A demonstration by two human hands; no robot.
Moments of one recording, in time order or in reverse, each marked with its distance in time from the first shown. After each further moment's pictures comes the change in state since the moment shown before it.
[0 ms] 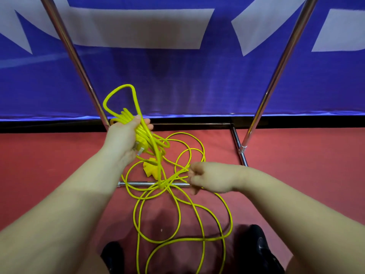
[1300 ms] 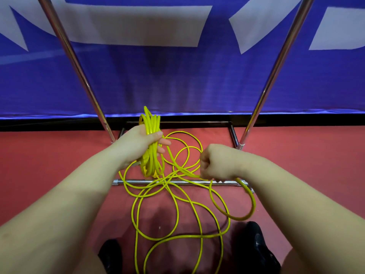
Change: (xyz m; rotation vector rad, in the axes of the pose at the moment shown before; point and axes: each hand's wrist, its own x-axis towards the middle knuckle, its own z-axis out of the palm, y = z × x) left_hand -0.004 -0.014 -0.005 0.579 -0.416 0.060; right_hand -0.009 0.004 -0.023 -0.242 0.150 0.163
